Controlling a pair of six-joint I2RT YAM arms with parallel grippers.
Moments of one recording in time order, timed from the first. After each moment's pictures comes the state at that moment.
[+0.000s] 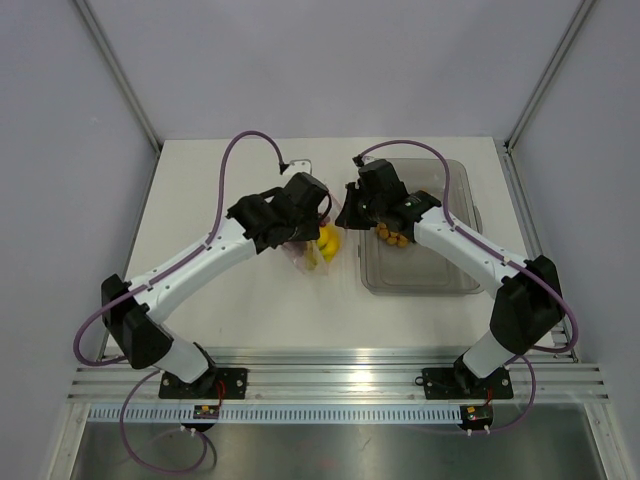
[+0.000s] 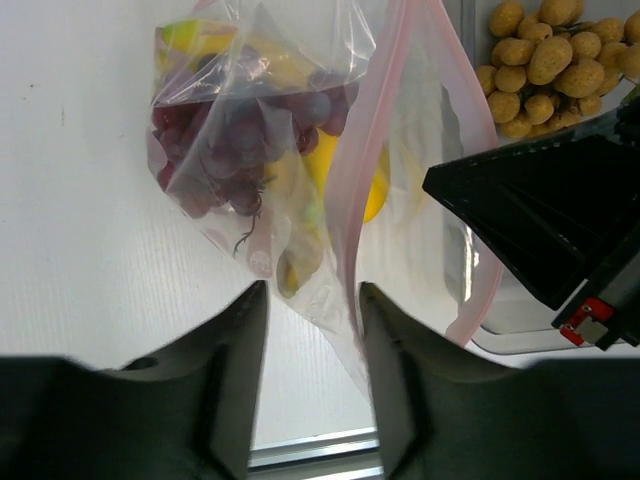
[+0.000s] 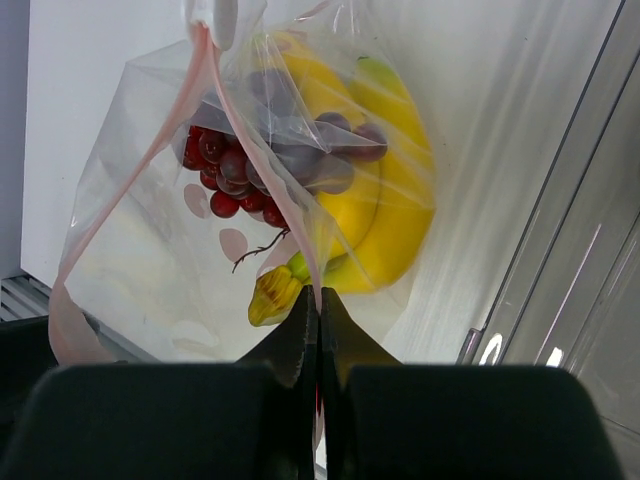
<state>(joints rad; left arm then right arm) -0.83 1.50 1.50 -0.89 -0.40 -0.69 0.63 1.60 1.34 -0.44 -0.10 0.58</state>
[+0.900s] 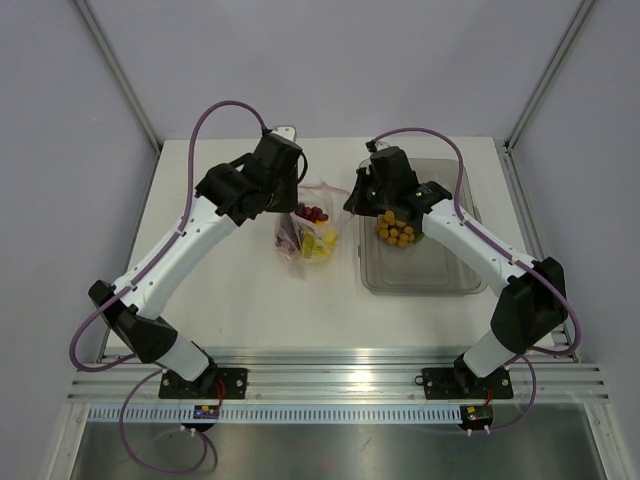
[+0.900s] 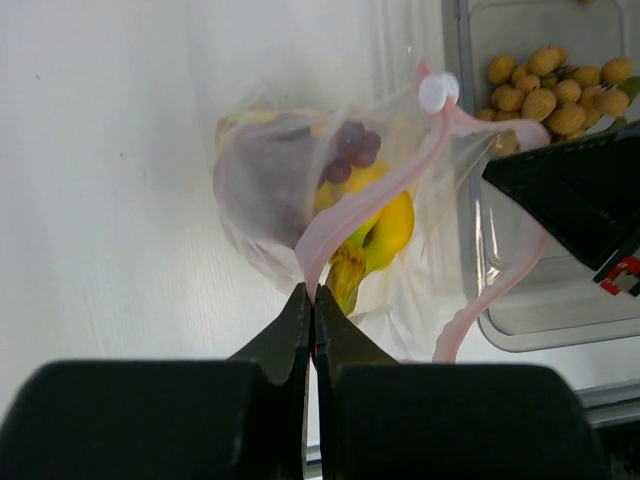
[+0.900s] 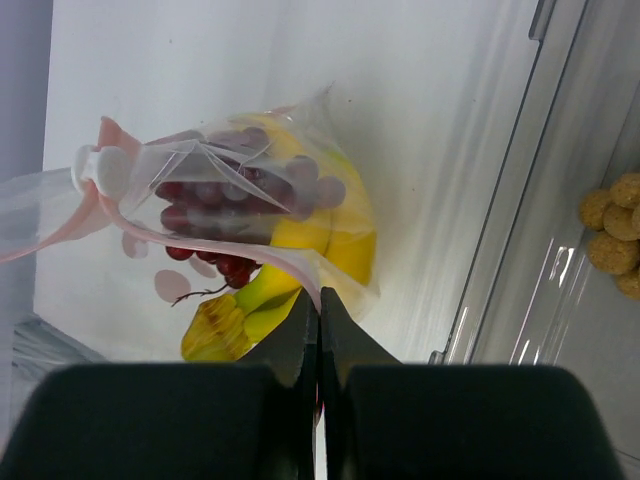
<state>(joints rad) -0.71 1.52 1.74 -1.04 -0.32 -0.51 0.57 1.59 1.40 -0.45 -0.07 0.57</state>
